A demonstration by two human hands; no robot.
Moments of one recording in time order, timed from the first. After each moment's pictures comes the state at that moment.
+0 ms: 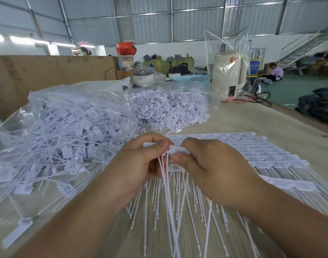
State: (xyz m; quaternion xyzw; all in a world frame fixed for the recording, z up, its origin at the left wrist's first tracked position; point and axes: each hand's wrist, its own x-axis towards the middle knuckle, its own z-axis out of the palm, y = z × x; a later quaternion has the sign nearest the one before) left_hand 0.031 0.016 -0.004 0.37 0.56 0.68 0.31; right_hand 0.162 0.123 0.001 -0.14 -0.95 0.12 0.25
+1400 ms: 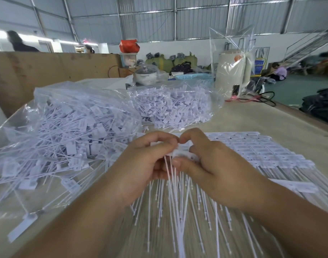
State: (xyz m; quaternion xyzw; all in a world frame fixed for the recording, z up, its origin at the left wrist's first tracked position) left_hand 0.033 0.012 -0.004 0.37 0.58 0.65 0.32; right_hand 0.161 0.128 -0.008 -0.06 -0.94 0.18 0.27
